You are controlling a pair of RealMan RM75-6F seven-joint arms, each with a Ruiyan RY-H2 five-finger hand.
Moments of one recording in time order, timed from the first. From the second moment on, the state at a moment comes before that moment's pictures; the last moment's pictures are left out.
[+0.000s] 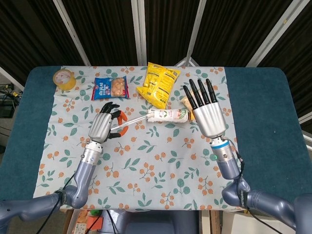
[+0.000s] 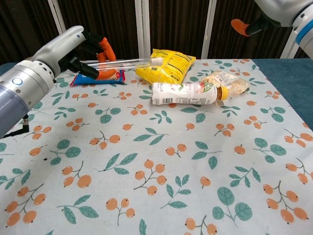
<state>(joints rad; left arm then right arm) -0.71 -1.77 -0.28 -1.31 1.26 1.23 -0.03 0.72 -1.60 0.30 -1.31 -1.47 1.43 -0.60</state>
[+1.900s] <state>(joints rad) -0.60 -1.73 -0.22 -1.41 1.21 1.16 0.14 0.60 -1.49 0.26 -1.56 -1.42 1.46 -0.64</state>
